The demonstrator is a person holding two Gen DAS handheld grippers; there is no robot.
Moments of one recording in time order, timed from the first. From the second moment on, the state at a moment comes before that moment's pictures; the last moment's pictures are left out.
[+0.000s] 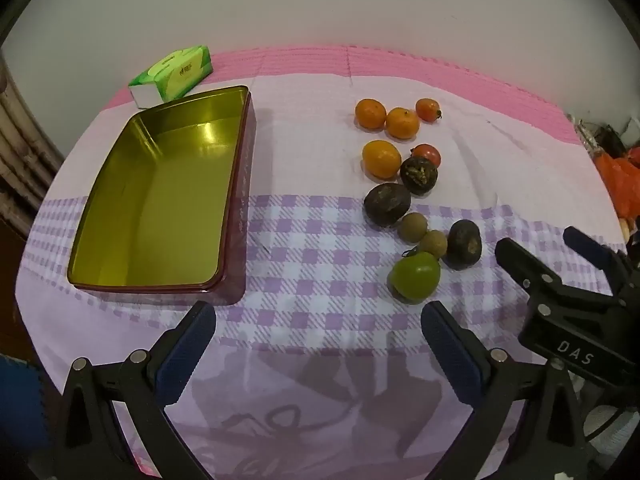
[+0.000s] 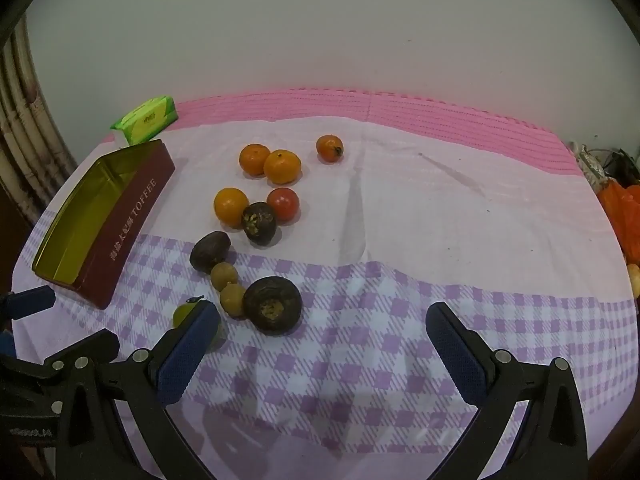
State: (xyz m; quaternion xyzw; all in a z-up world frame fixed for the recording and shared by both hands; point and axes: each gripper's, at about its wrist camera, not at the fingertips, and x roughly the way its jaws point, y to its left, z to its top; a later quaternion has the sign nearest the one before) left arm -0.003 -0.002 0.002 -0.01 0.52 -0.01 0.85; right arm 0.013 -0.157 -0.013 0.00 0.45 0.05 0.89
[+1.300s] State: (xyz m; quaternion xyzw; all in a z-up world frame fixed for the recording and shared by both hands) left arm -0.004 0.001 -0.008 0.00 0.53 -0.01 0.84; right arm 0.014 -0.152 -0.014 0.00 0.45 0.05 0.89
